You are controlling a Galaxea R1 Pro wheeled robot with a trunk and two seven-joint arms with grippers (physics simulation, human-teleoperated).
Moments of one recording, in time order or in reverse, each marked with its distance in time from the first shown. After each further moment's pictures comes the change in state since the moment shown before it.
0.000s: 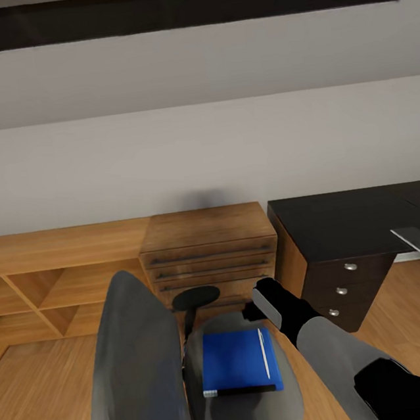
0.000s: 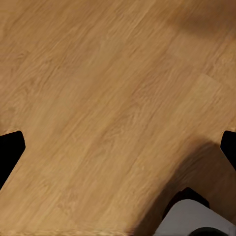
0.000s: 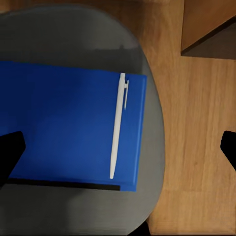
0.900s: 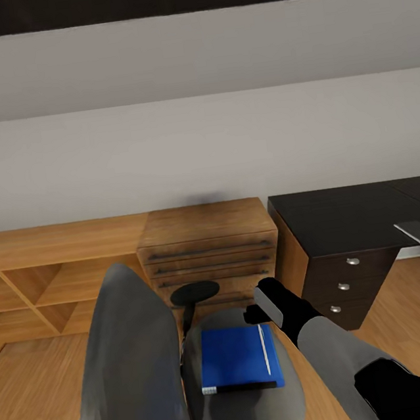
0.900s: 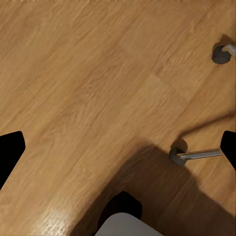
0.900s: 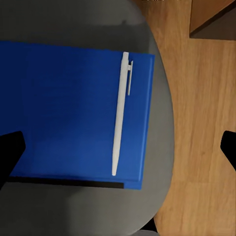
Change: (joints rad) left arm 0.000 0.138 0.098 -0.460 0.008 0.625 -0.001; right arm 0.000 0.000 -0.037 0.006 -0.002 0.051 0.001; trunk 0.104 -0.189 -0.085
